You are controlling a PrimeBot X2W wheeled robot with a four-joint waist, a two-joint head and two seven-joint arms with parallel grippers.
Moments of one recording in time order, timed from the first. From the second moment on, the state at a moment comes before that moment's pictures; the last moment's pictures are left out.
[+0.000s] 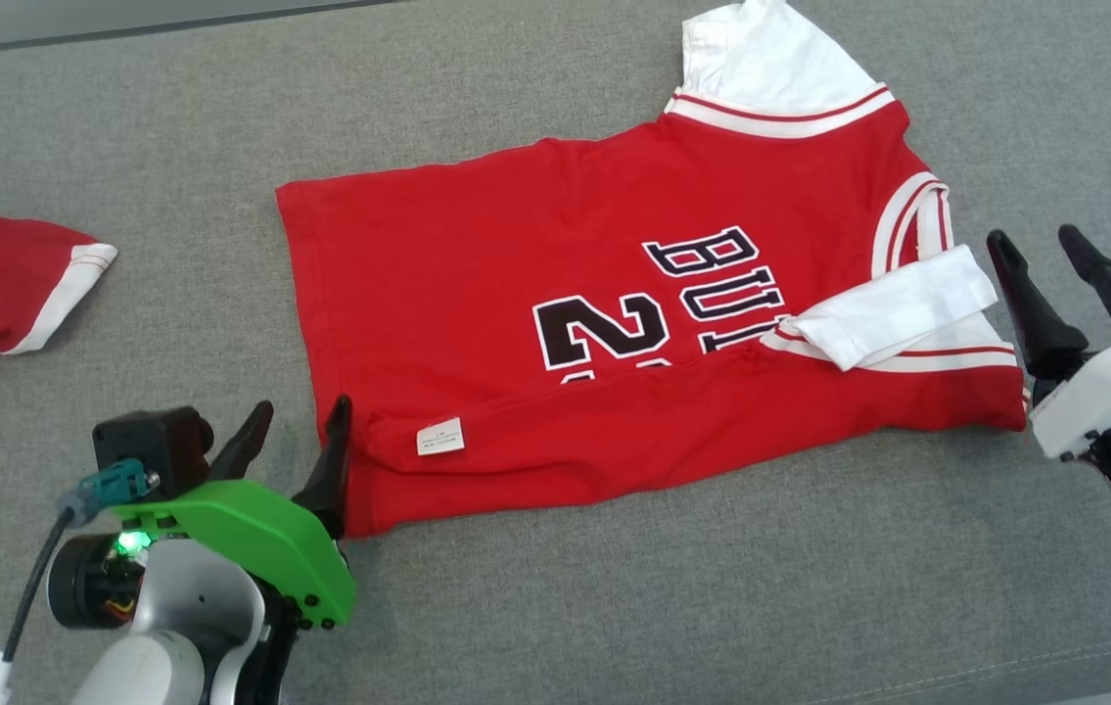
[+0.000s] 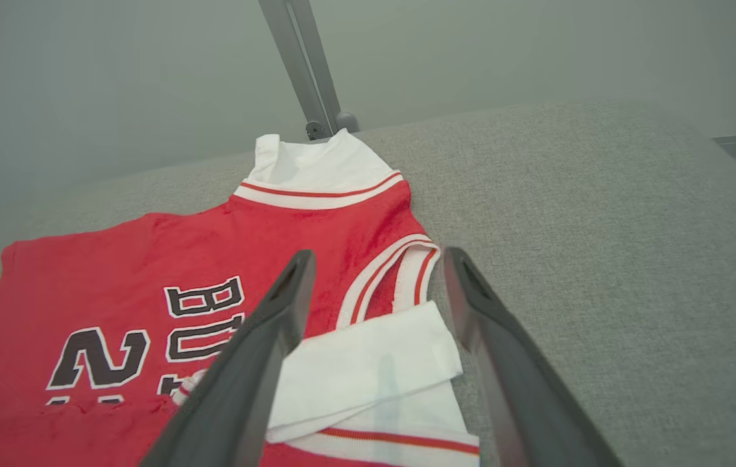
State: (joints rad) left arm -0.15 0.38 -0.39 -0.23 -0.64 0.32 0.36; right arm -0.31 -0.39 0.01 0.06 0.59 0.13 0.20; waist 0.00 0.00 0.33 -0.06
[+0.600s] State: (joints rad) left arm -0.04 0.40 -0.47 -0.21 -0.64 0.32 0.40; right arm -0.12 -0.52 -0.02 -0.04 0.43 0.13 0.48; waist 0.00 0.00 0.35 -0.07
